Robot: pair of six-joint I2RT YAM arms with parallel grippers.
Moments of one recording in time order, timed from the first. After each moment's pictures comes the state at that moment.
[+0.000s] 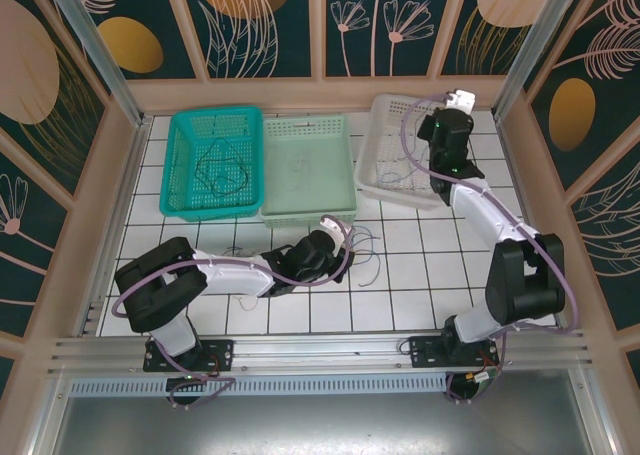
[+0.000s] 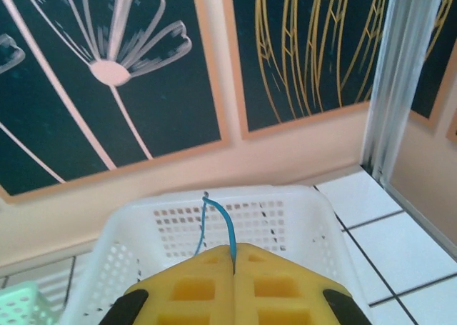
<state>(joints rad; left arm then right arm) -1.07 1.67 0.73 0.36 -0.08 -0.46 0.18 1.52 1.10 0.22 0.37 0.21</state>
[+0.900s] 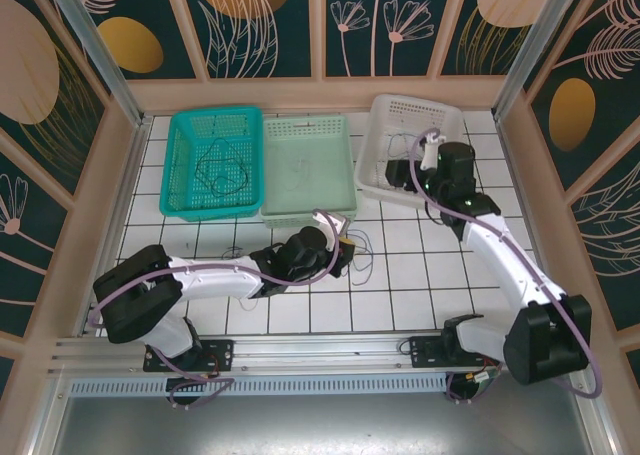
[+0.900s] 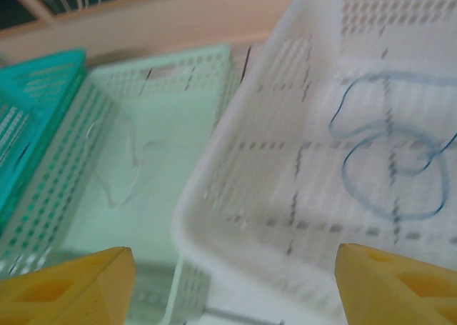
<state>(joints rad) -1.07 1.55 0.71 0.36 -0.09 -0.48 0.25 1.17 0.87 -0.20 -0.22 0.29</state>
